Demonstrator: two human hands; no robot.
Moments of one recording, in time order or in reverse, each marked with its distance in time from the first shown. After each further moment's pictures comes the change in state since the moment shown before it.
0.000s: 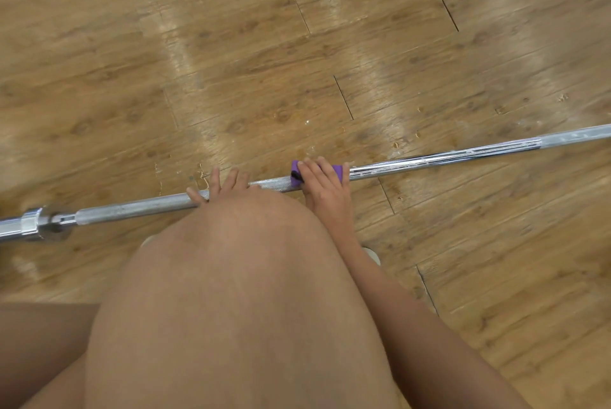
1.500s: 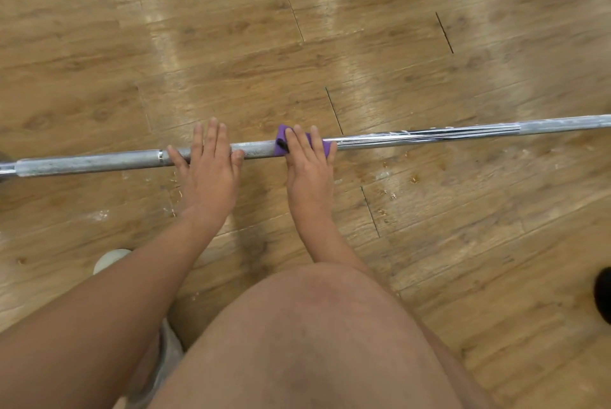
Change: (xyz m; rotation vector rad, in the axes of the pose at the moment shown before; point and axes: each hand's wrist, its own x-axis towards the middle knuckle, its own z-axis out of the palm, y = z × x) left_hand 0.057 0.024 -0.010 0.269 0.519 0.028; right_hand 0.079 0.011 0.030 0.020 0.082 0.091
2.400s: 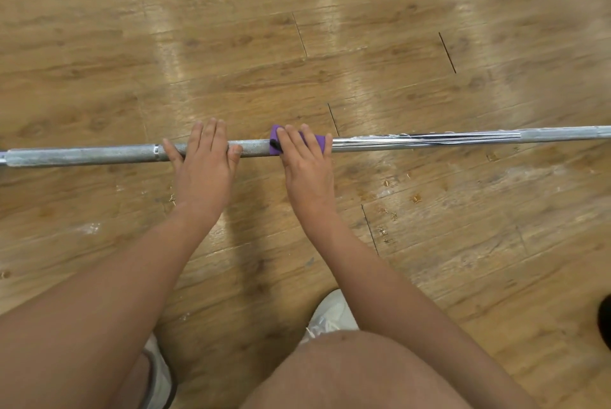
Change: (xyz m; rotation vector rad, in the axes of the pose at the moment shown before) left_hand 0.034 0.001 -0.008 -0.025 0.028 0.003; right_hand 0.040 0.009 0.001 -0.070 -0.097 -0.197
